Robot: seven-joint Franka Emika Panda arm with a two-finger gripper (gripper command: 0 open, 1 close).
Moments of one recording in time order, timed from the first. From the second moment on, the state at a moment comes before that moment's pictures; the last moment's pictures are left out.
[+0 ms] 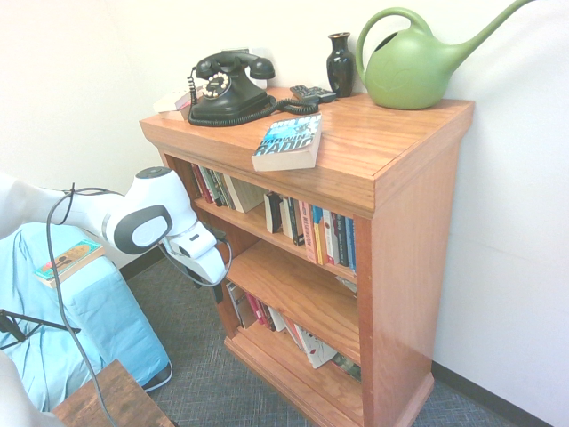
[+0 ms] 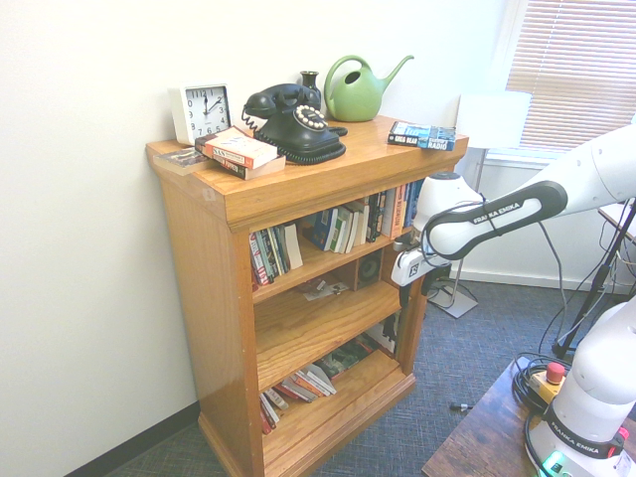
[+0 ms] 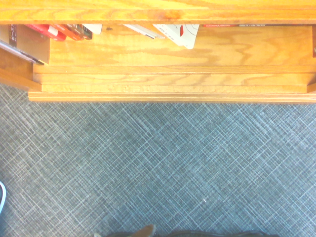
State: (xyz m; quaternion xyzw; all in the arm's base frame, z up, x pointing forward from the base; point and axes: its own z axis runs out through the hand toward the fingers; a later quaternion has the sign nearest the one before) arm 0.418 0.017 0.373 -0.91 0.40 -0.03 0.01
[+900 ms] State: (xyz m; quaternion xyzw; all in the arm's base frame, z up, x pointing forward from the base) arm 0.316 -0.058 0.523 -0.85 0.42 -0.22 -0.23
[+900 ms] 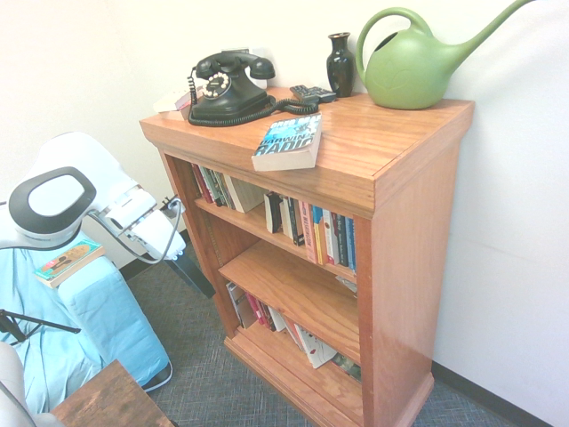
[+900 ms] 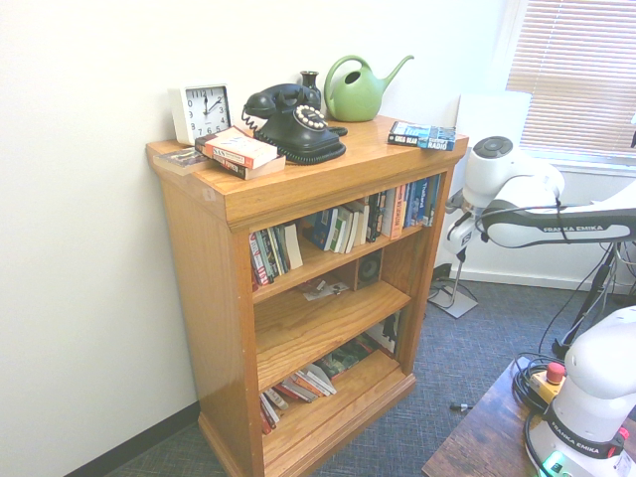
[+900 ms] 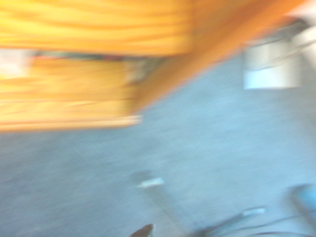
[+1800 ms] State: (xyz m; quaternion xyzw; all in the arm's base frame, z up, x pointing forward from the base) arm 0.376 -0.093 0.602 -0.76 0.17 -0.42 -0.46
